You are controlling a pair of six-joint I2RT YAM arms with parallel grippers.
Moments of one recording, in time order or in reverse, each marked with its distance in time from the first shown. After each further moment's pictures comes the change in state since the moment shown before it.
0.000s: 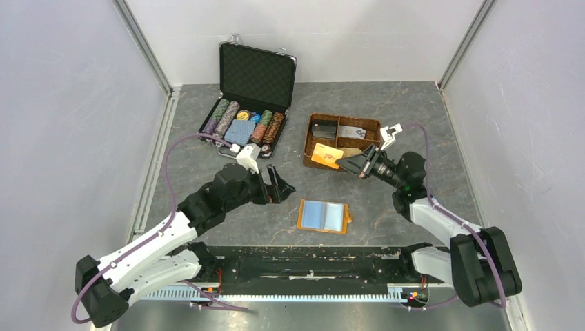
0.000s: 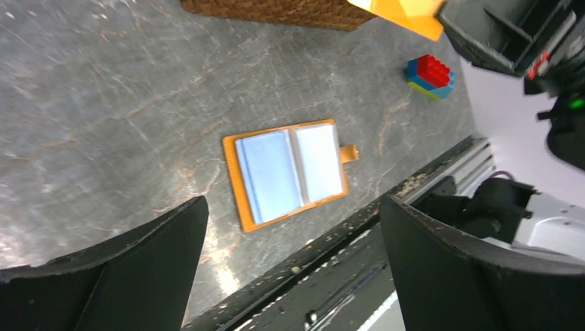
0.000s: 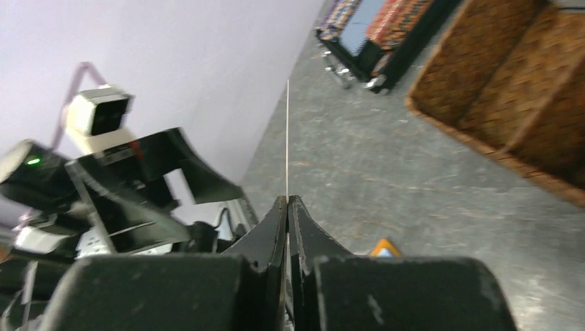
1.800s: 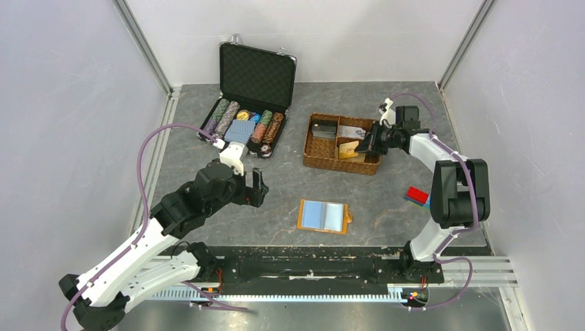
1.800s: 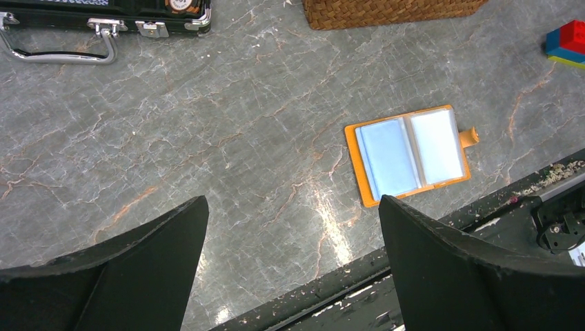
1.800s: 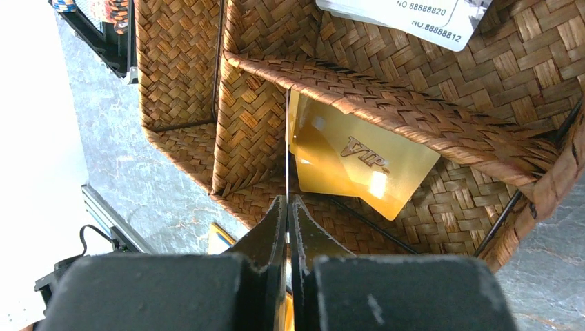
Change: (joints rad) left arm 0.000 -0.101 0.227 -0.446 -0.244 0.365; right arm -0.219 0.559 0.728 -1.099 0.081 -0.642
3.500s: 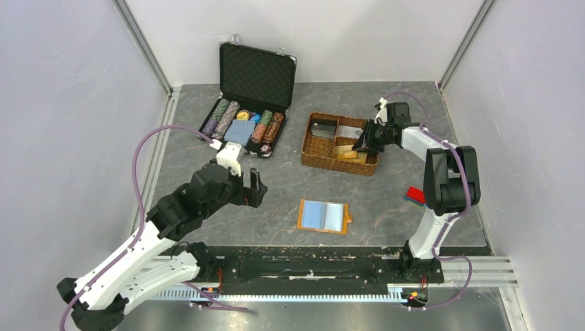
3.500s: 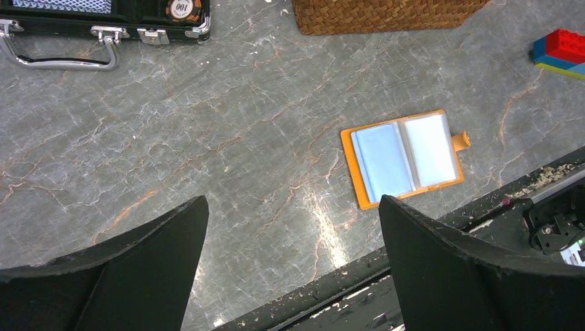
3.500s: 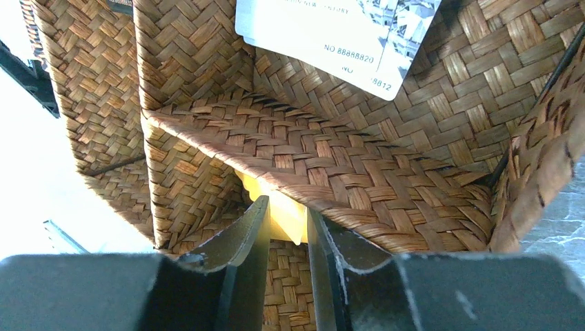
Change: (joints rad) left arm 0.000 -0.027 0.000 0.000 0.000 0.000; right arm 0.036 0.138 0.098 -0.020 0.139 0.015
